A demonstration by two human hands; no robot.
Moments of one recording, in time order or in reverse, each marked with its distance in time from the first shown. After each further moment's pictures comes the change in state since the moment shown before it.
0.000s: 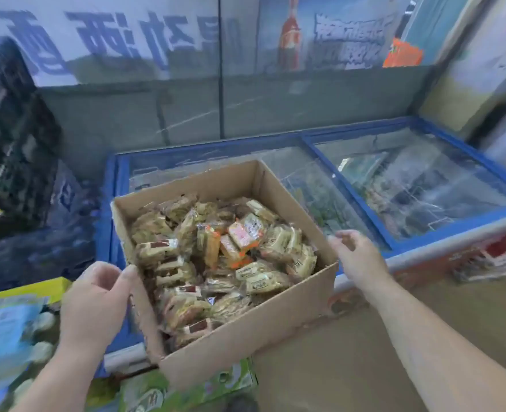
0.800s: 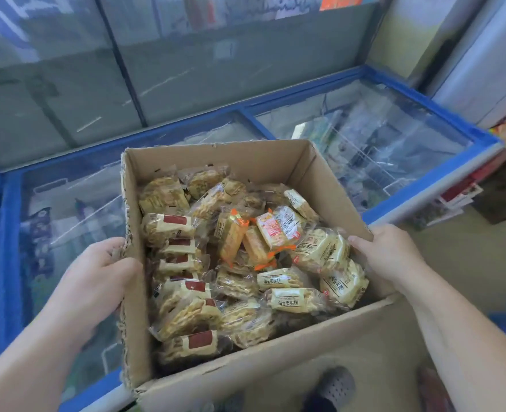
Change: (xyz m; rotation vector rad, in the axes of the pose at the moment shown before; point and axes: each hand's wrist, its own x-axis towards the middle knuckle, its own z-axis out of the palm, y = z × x) left_hand 0.043 0.178 0.122 0.027 -0.575 -0.040; right_hand 0.084 0.099 -0.121 -0.406 0.024 0.254
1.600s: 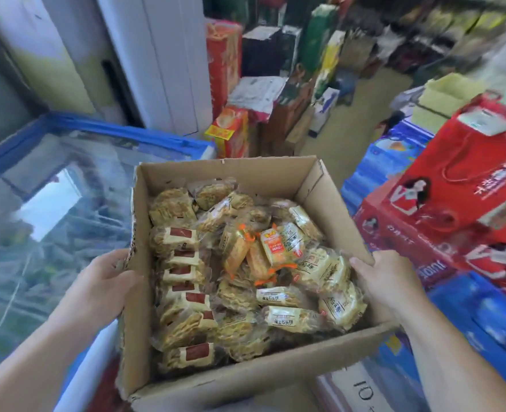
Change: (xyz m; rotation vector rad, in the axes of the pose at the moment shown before) left_hand 0.019 0.465 0.597 0.128 -0.737 0.379; right_hand 0.084 0.575 -0.255 0.206 0.387 0.752
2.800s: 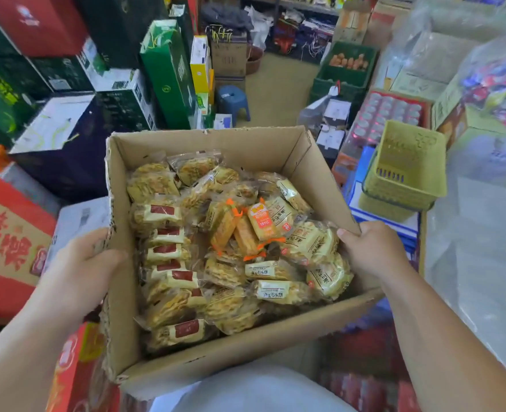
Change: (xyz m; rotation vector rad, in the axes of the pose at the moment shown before) left_hand 0.805 0.574 0.323 0.248 -0.224 0.258; right_hand 0.855 -0.039 -0.158 0.127 0.200 0.364
